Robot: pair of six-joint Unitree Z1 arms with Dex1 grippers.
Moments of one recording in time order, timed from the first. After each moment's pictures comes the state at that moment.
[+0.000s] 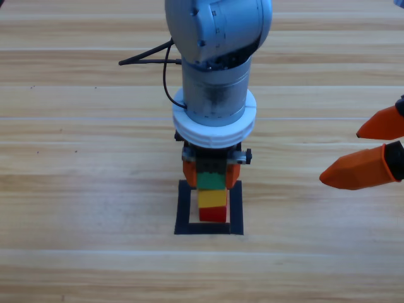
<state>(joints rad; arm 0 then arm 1) -0.94 2.29 -2.14 1.38 0.07 -0.97 0.90 1.37 -1.00 0.45 0.16 0.08</state>
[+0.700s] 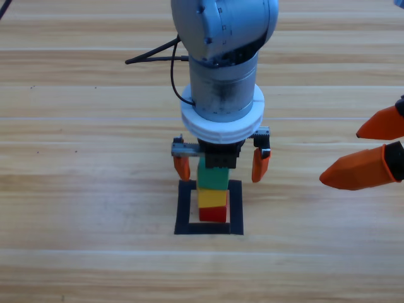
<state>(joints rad) -0.94 2.31 -2.18 1.37 0.07 -0.99 0.90 1.37 -1.00 0.45 0.17 0.08</state>
